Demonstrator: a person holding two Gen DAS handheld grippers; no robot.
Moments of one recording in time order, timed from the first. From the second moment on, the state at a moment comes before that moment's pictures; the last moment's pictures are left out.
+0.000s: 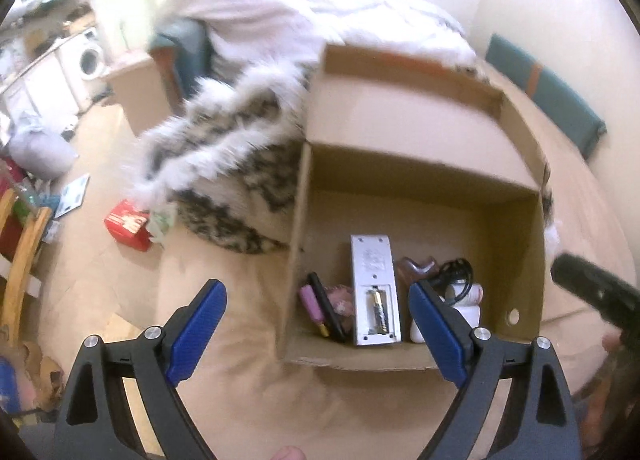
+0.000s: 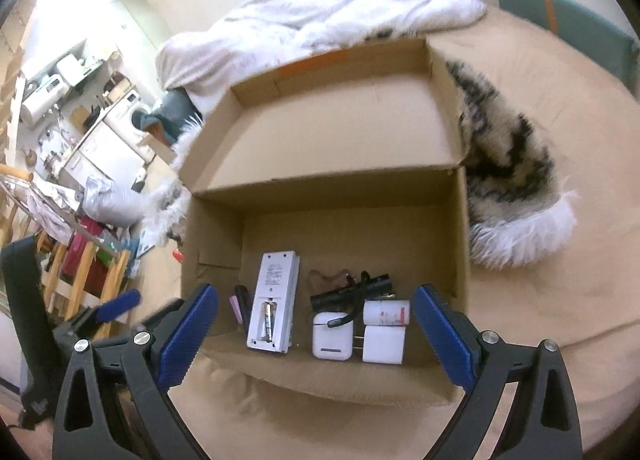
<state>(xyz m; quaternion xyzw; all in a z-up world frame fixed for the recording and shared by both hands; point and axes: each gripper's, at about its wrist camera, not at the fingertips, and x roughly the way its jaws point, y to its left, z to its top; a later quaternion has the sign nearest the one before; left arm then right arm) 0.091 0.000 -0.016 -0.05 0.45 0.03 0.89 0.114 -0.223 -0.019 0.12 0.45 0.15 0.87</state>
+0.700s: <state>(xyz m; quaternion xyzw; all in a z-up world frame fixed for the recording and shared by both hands) 0.017 0.004 -0.003 -0.04 0.35 0.04 0.93 0.025 -0.220 -0.016 0.09 0.37 0.13 0.92</state>
